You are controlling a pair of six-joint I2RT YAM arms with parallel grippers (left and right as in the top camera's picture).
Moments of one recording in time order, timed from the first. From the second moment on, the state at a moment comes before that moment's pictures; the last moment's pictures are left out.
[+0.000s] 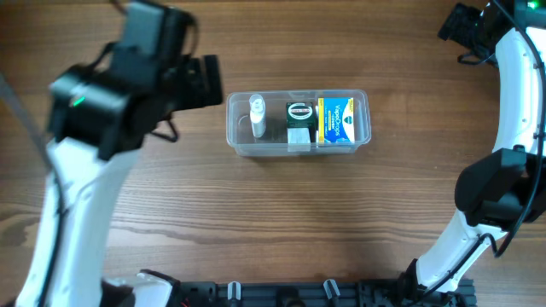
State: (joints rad) left arm -0.36 1.52 2.01 -1.44 -0.22 -0.42; right arm -0.20 2.04 2.08 -1.08 0.14 0.31
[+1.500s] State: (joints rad) left arm 0.03 0.01 0.01 -0.07 0.08 -0.28; right arm -0.20 2.04 2.08 -1.08 0.15 0.31
